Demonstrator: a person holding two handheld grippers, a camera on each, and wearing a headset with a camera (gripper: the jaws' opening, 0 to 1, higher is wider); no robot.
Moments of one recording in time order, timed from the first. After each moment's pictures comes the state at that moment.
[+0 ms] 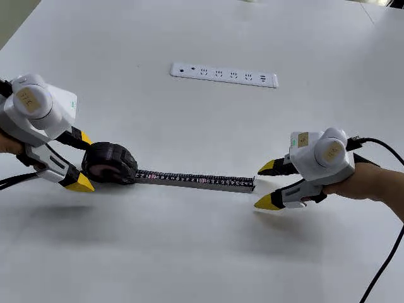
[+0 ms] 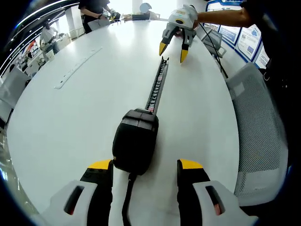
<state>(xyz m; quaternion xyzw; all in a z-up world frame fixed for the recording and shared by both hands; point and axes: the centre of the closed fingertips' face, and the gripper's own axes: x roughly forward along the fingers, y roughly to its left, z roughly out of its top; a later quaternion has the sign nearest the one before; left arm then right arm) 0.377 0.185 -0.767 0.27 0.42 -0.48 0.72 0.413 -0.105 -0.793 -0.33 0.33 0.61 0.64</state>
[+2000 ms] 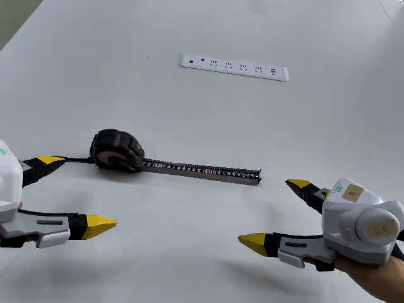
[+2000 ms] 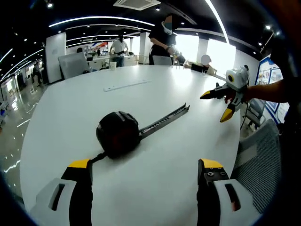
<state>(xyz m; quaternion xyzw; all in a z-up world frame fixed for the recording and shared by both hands) 0.307 0.161 -0.733 0.05 0.30 -0.27 0.91 0.349 -0.094 -0.754 -0.15 0.28 0.47 0.82</state>
